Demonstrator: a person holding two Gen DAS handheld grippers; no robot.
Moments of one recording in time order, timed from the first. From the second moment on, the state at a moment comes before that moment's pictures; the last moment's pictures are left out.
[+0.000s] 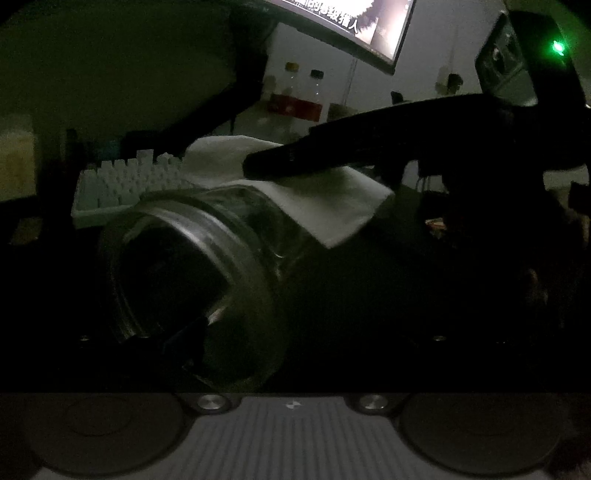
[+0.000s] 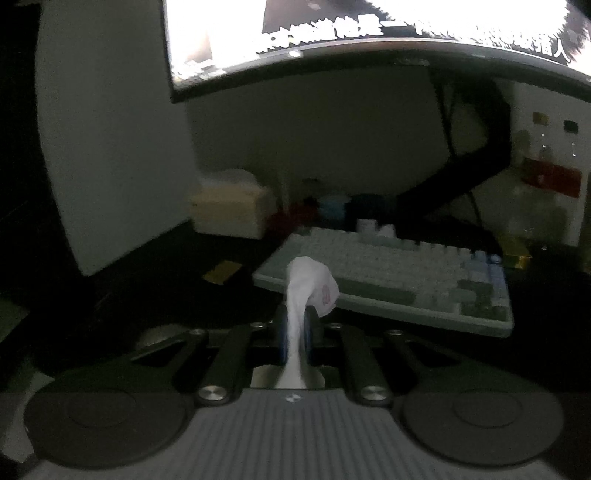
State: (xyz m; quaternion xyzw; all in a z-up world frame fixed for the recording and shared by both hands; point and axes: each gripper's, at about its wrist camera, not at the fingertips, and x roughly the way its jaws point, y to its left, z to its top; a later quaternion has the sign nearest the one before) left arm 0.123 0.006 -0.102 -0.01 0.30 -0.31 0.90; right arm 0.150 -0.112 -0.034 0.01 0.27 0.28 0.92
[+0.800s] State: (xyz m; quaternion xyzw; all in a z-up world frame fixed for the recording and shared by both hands) left arm 0.146 0.021 -0.098 -0.05 0.31 -0.31 0.90; right arm 0.186 -0.114 -0.036 0.02 0.29 0.23 0.93
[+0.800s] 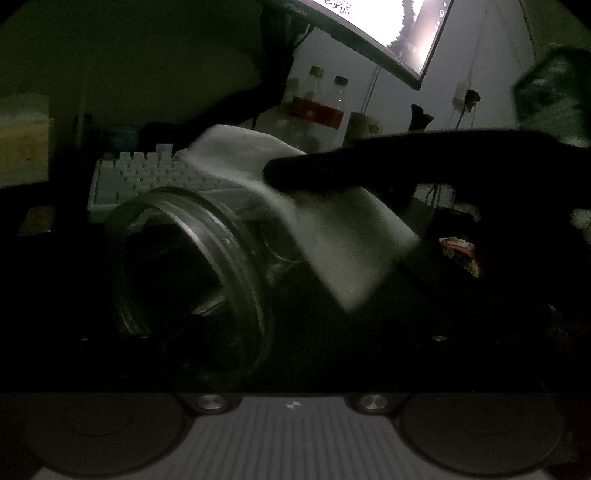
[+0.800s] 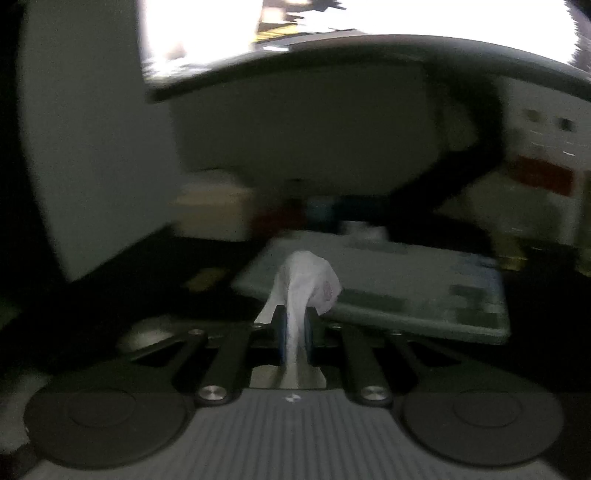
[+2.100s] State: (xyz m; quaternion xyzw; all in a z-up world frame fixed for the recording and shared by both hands) left arm 0.153 0.013 -0.097 -0.04 0.32 -0.29 0.90; right arm 0.166 -0.121 -0.033 0.04 0.28 0.32 0.90
